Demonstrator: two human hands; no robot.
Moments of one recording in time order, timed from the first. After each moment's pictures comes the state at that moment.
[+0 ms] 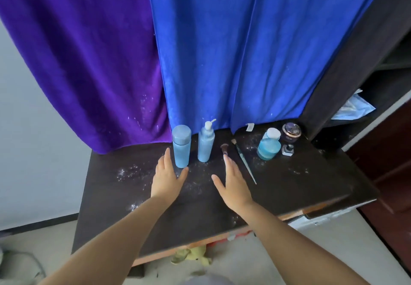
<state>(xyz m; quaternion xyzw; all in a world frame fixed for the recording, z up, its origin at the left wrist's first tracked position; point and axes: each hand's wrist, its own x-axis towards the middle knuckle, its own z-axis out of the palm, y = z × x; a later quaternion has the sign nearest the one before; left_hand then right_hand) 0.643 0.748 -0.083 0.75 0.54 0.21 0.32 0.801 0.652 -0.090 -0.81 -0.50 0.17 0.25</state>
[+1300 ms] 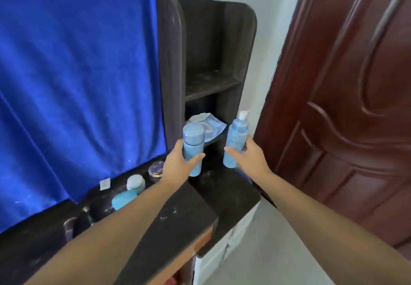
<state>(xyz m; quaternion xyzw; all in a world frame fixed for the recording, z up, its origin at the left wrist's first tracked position) 1.064 0.609 0.031 0.81 0.25 0.27 0.47 1.187 0.459 0.048 -0.80 -0.27 0.09 0.53</state>
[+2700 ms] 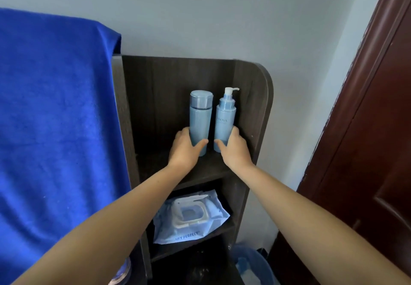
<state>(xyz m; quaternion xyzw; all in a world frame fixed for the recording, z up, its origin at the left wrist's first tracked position) 1.338 0.725 0.152 0.78 0.37 0.38 0.33 1.450 0.652 0.151 -0.79 -0.41 -0.01 0.45</state>
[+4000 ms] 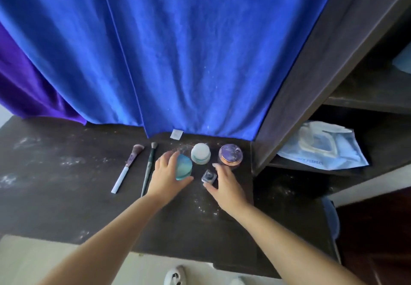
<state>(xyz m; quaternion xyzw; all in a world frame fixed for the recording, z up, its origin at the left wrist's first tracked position) 0.980 0.685 -0.117 0.72 0.62 0.19 0.25 1.158 0.644 -0.131 -0.70 -0.64 0.25 0.19</state>
